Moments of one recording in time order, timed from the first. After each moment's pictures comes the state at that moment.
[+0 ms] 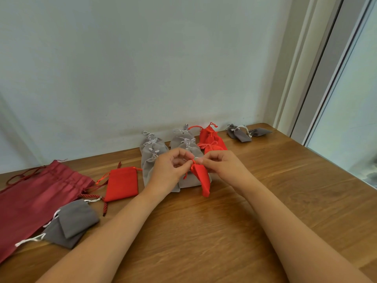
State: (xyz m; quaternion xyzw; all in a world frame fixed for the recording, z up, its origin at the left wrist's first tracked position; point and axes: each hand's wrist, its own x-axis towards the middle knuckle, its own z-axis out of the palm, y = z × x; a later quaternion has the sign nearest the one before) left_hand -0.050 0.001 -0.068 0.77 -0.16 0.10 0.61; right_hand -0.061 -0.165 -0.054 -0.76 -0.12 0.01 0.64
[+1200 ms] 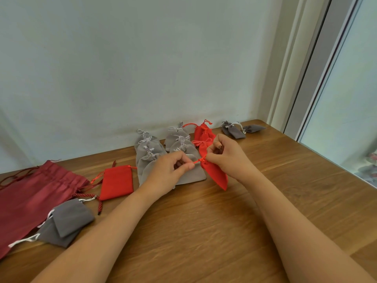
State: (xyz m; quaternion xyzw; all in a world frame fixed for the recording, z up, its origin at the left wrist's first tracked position) left_hand -0.056 0.000 -0.066 0.84 -0.23 0.08 0.48; right_hand -0.058 -0.184 -0.046 -0.78 -0.11 -0.07 0.62
